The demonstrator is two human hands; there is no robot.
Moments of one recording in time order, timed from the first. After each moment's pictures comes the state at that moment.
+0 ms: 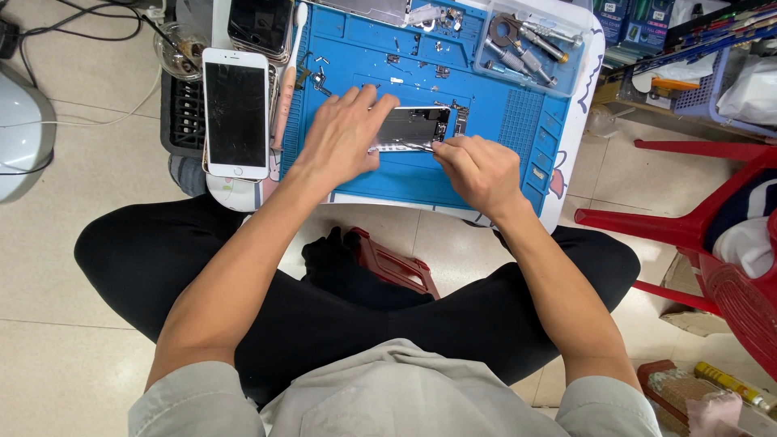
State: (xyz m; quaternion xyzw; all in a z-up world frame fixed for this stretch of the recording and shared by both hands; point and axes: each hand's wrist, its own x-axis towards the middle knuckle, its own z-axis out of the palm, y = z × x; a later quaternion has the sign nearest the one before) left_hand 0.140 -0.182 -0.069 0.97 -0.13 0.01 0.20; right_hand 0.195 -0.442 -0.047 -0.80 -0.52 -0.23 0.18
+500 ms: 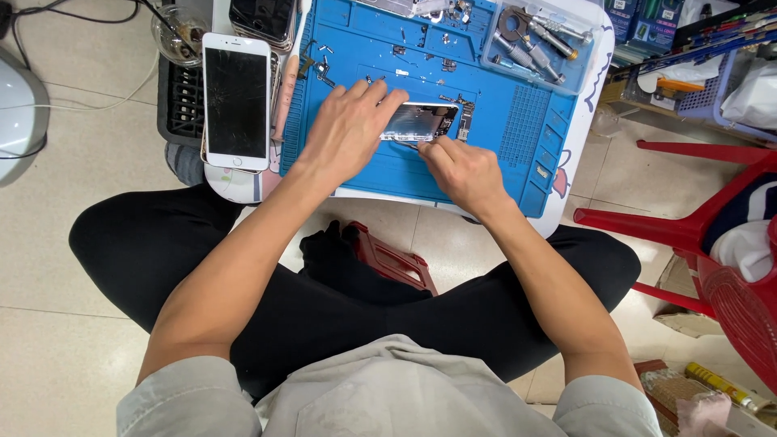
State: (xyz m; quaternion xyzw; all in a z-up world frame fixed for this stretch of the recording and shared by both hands) left_hand 0.136 -0.186 -0.071 0.98 -0.14 0.05 0.15; right_hand 0.183 -0.435 -0.073 -0.83 -0.53 -0.14 0.11
